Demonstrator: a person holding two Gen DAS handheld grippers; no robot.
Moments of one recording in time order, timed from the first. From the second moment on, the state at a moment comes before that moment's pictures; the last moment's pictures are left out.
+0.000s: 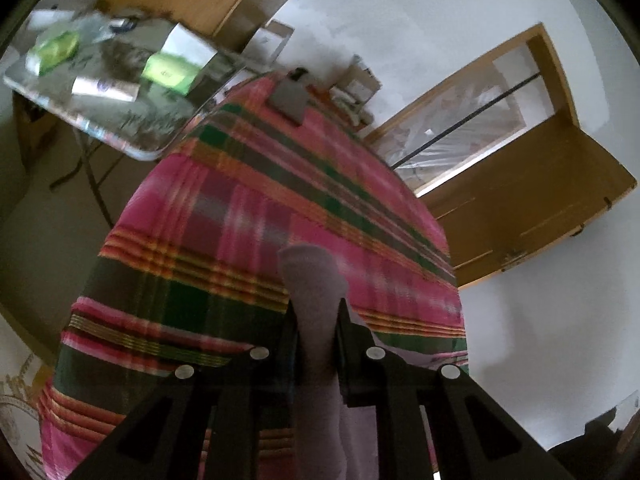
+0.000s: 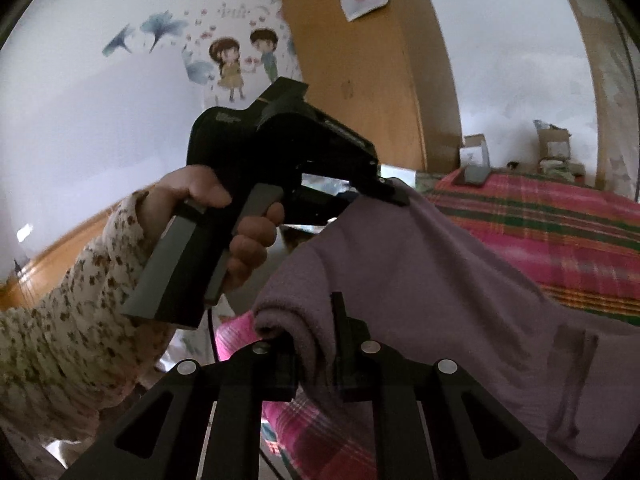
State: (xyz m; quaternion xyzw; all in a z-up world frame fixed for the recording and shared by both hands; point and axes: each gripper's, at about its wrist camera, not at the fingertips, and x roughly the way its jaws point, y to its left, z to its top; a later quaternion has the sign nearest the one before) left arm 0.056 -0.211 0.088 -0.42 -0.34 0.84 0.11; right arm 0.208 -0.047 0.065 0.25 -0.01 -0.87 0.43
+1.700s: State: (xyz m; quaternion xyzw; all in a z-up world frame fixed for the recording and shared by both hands) left arm -0.027 0.122 0.146 -0.47 -0.15 0.84 0.23; right arm 0.220 0.227 0.072 0.19 -0.21 -0.93 0.22
